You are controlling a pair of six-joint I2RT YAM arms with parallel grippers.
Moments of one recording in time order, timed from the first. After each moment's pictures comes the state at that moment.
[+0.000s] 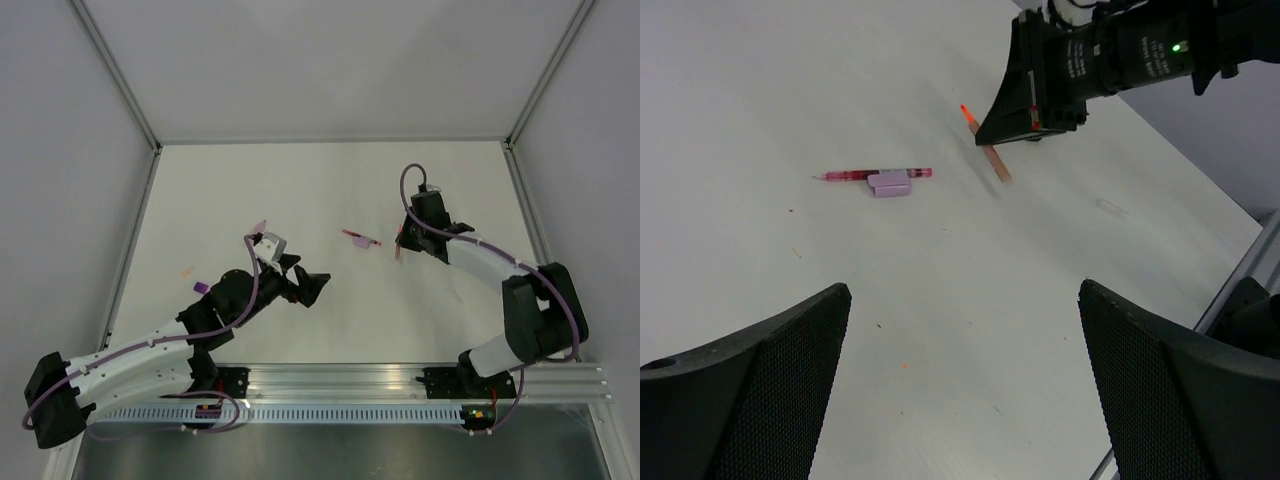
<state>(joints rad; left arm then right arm) -0.97 0.76 0.43 0.25 -0.23 -0.33 0.33 1.59 0.91 -0.25 0.12 0.54</state>
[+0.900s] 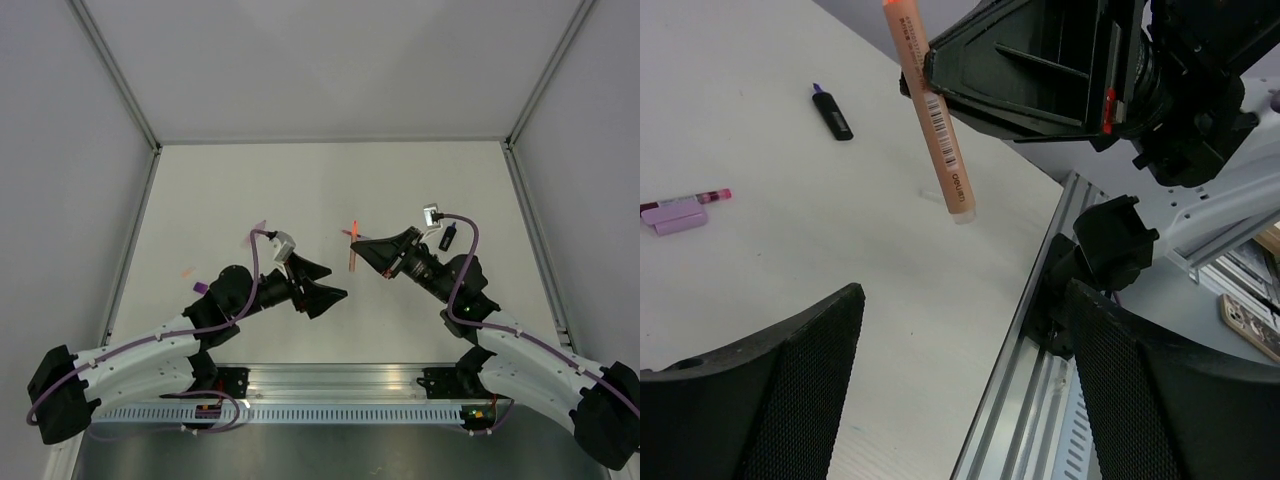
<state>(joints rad) -0.95 0.86 0.46 0.43 0.19 -0.47 0.65 0.86 0.40 0.67 -0.25 0.87</state>
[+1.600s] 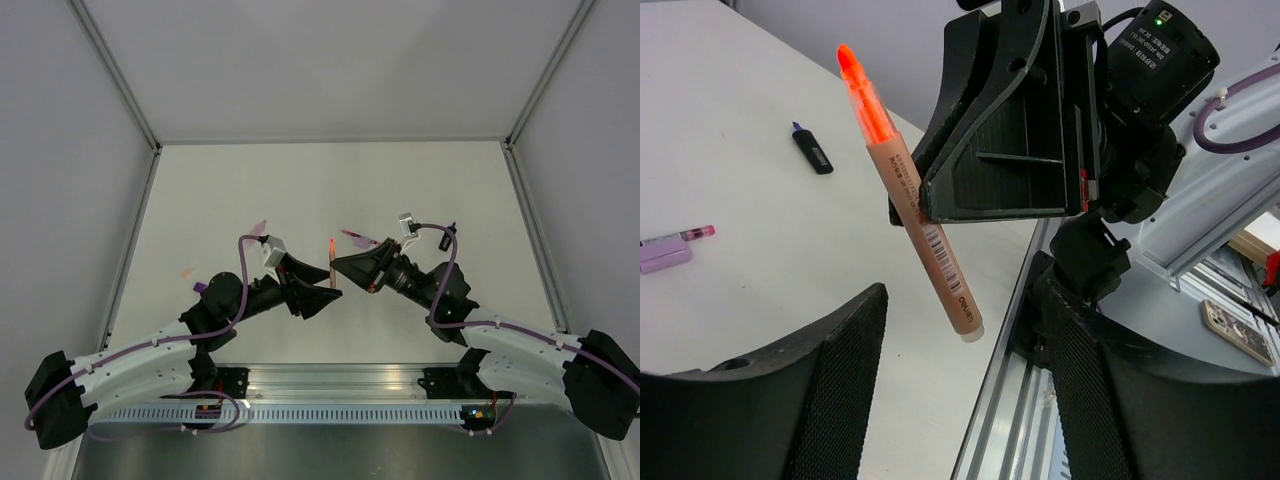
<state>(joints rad) -0.95 0.80 0.40 0.53 0.22 -0.47 0.82 1.01 0.36 0.93 -0.26 0.92</state>
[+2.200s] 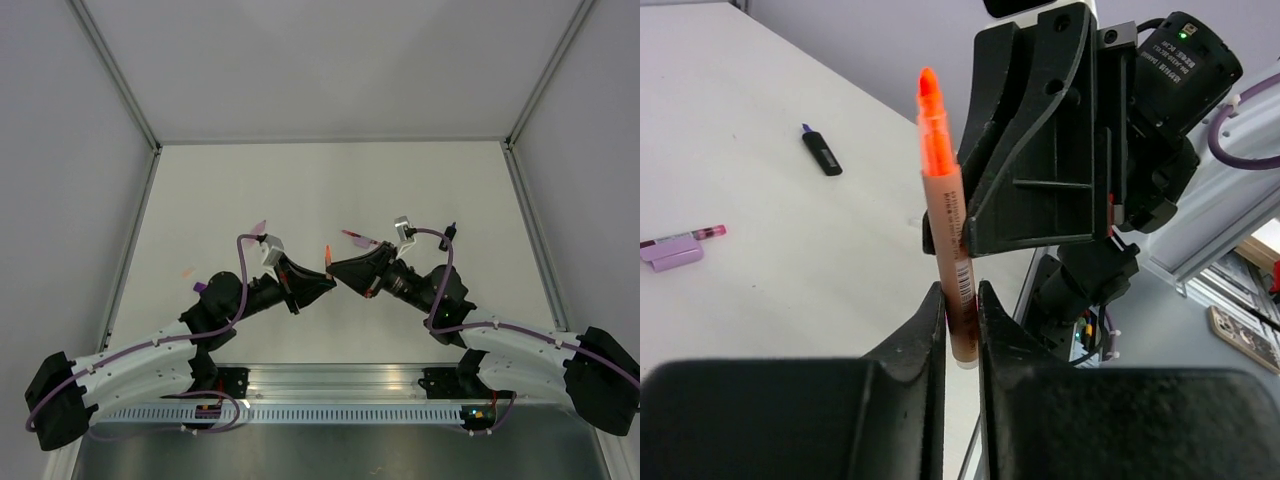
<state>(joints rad) -0.94 0.80 0.39 0.55 0.23 -0.47 0.88 1.02 0.37 0.94 -0.23 0.86</state>
